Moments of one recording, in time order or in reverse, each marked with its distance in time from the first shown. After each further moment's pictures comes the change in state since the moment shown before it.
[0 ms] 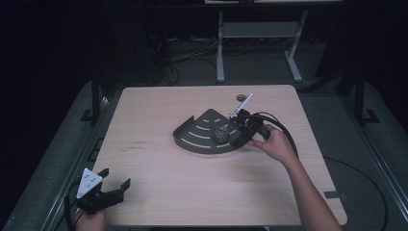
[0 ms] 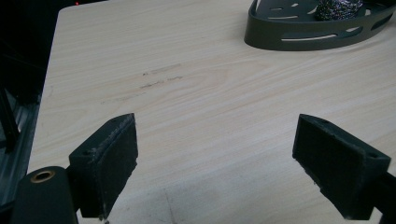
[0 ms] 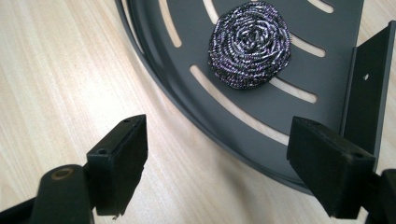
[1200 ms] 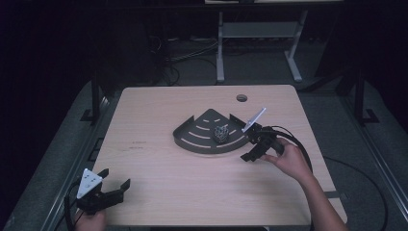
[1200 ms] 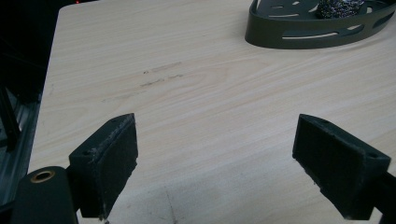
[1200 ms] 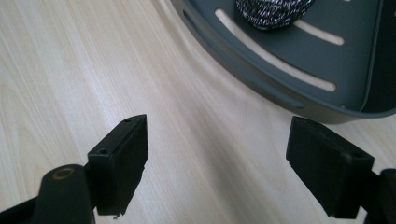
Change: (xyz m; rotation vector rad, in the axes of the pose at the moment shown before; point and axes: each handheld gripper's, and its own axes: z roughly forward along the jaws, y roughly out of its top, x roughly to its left) left arm 0.000 -0.001 0.000 0.003 0.002 0.001; right arm 0.023 -0.049 -0.011 -0.003 -0.019 -0.020
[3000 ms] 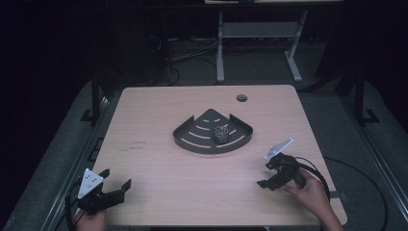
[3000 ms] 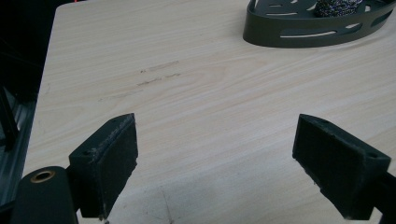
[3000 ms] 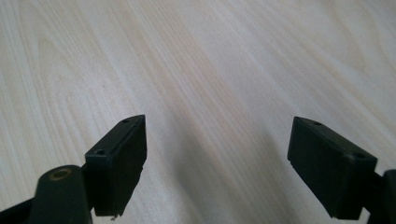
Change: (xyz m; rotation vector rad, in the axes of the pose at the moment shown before) left arm -0.001 0.000 0.001 0.001 -0.005 0.001; right arm 0.034 -0.098 0.005 -0.080 0.012 0.087
